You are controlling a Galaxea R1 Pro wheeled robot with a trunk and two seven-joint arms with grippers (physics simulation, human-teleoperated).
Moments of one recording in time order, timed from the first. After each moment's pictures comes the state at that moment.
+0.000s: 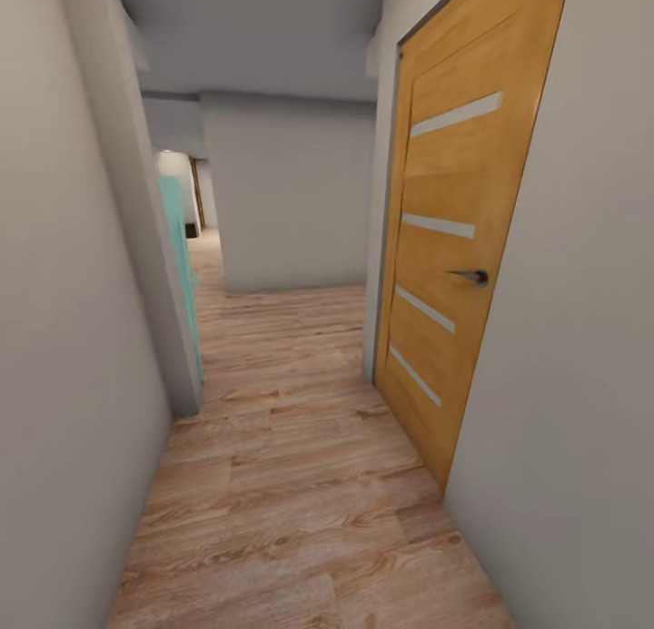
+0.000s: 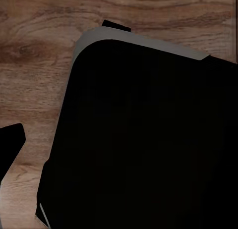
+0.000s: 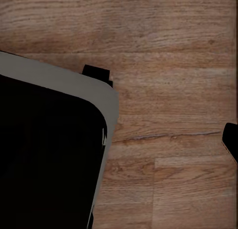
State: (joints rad) left arm 0.00 0.00 0.01 -0.07 0.29 -0.07 0.01; right arm -0.12 -0.07 0.29 0.03 -0.04 -0.12 0.02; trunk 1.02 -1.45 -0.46
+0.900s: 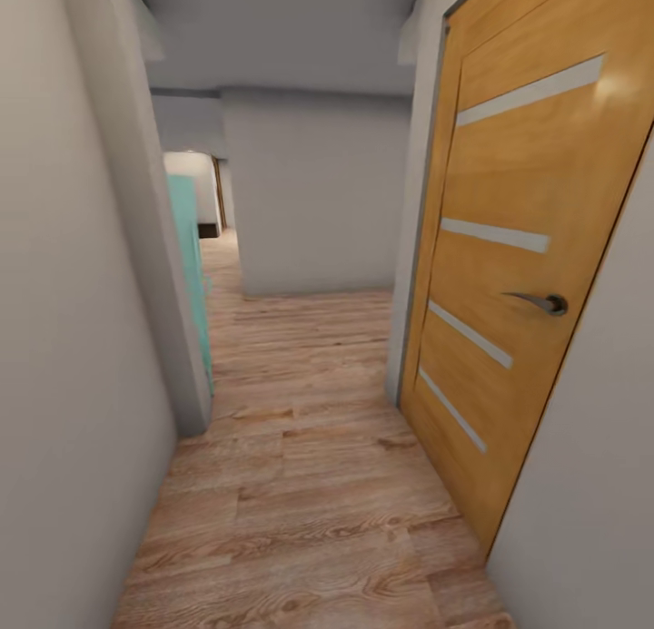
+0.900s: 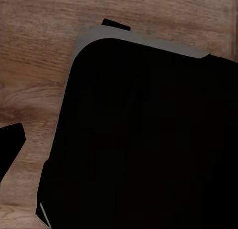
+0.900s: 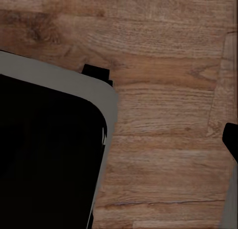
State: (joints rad) left arm 0.00 0.00 0.01 -0.07 0.29 -0.06 0.00; right arm -0.12 -0.07 0.29 0.03 -0.04 -0.12 0.02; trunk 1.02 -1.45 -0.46
